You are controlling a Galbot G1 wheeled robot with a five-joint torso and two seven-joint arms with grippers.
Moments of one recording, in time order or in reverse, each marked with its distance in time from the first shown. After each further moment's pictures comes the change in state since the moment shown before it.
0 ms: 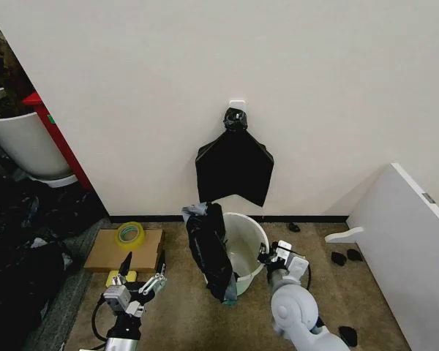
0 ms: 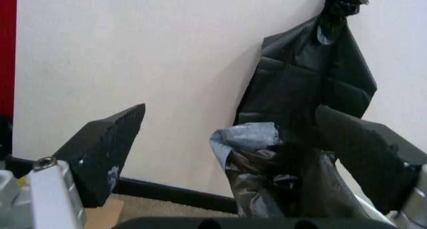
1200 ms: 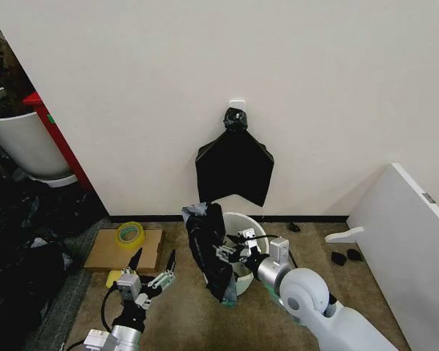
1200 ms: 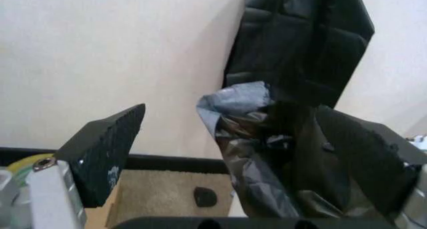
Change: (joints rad) left arm -0.052 0.094 0.032 -0.057 0.041 0.244 -0.069; right arm 0.221 -0.239 -0.198 0.014 0.145 -0.214 -0.480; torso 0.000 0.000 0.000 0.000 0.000
